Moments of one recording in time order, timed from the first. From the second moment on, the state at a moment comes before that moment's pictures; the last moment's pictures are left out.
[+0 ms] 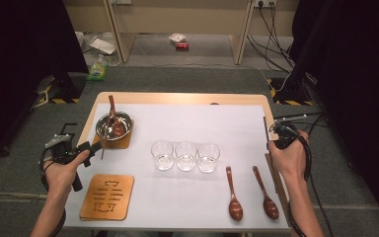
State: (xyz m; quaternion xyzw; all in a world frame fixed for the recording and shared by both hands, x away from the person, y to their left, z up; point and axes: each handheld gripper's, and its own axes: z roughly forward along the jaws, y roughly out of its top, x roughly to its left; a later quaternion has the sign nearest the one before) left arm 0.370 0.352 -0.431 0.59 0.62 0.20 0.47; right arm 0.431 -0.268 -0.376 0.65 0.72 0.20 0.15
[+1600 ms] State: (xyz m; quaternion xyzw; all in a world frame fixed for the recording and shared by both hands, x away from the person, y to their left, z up) left arm 0.363 0.356 -0.421 0.59 0.61 0.22 0.48; right arm 0.456 -0.246 -0.354 0.62 0.70 0.29 0.22
